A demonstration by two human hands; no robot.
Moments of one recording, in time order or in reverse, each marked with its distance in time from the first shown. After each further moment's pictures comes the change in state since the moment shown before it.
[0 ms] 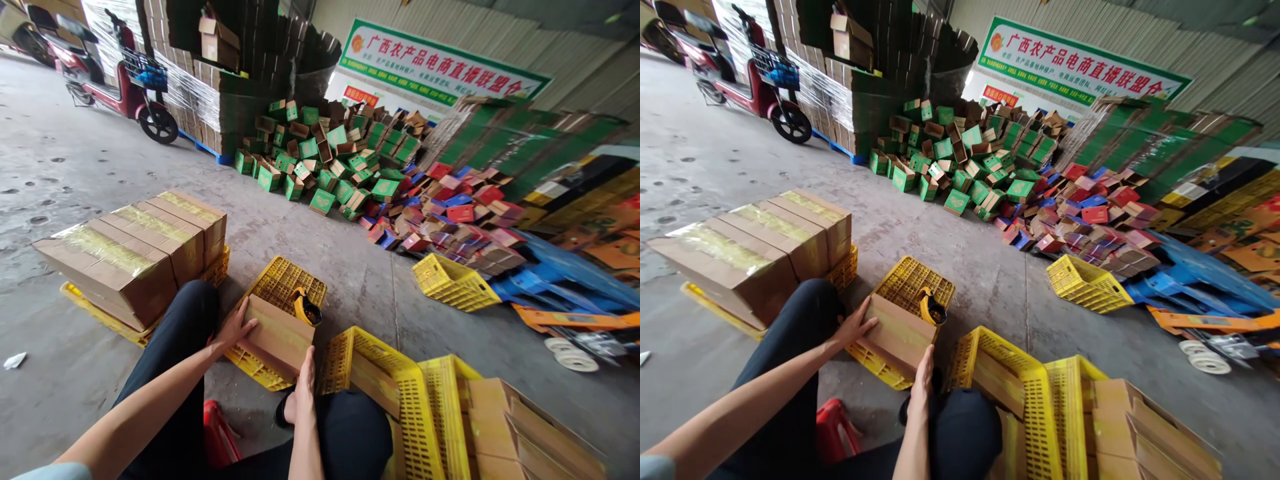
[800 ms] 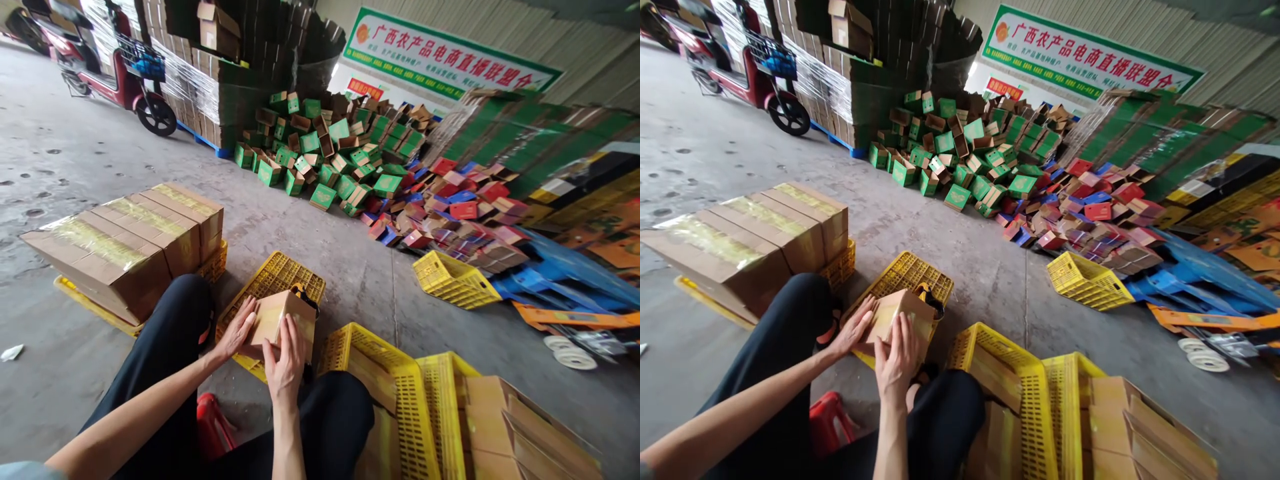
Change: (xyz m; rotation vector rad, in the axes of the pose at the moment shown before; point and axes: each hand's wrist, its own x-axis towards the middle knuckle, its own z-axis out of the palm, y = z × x) left_hand -0.034 0.055 0.001 -0.199 0.018 0.062; right_hand 0.032 -0.125 -0.004 -0.152 0.036 -0.568
